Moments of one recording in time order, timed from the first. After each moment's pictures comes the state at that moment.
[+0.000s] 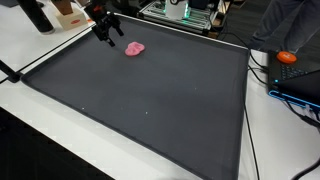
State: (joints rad) arm -0.20 0.38 -0.17 -2.13 0.61 2.16 0.55
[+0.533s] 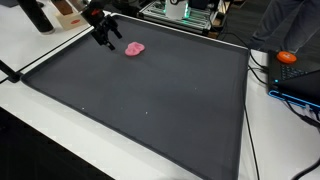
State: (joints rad) arm -0.18 0.45 -0.17 -2.02 0.55 2.09 0.54
